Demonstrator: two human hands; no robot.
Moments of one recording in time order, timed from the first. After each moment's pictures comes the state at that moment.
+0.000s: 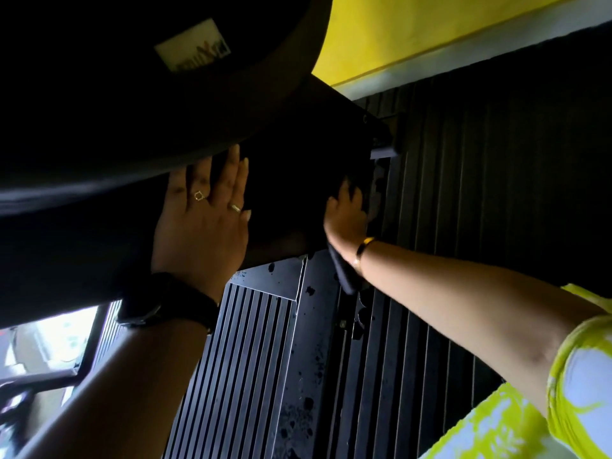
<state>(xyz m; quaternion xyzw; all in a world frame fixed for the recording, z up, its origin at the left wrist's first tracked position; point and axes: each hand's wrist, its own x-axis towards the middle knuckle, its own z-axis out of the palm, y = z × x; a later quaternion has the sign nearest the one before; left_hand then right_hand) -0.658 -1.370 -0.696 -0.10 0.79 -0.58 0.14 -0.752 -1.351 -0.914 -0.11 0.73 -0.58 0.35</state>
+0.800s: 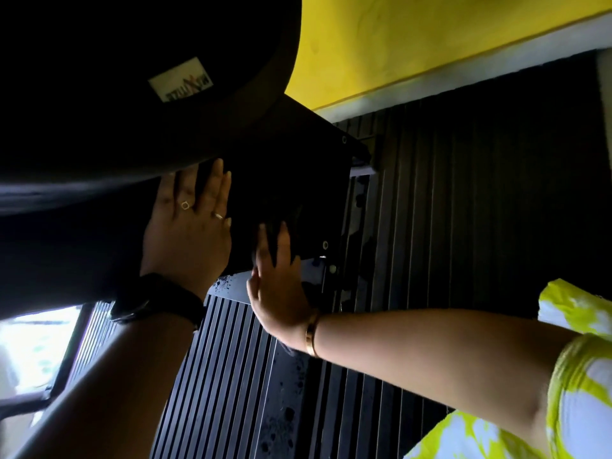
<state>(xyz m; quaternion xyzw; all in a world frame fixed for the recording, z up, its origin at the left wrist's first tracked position) -0.665 -1.367 -0.697 -0.12 0.85 -0.51 0.10 -0.654 -1.296 -0.841 -0.32 0.69 -0.62 0.19</state>
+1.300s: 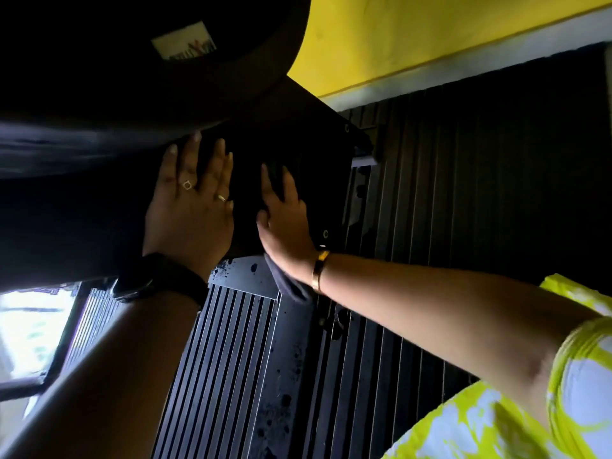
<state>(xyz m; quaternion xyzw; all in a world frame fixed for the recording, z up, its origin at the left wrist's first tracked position) -0.664 -1.363 -0.701 -0.14 0.82 -0.54 0.13 -0.714 -1.326 -0.834 -0.29 0.68 -0.64 0.20</state>
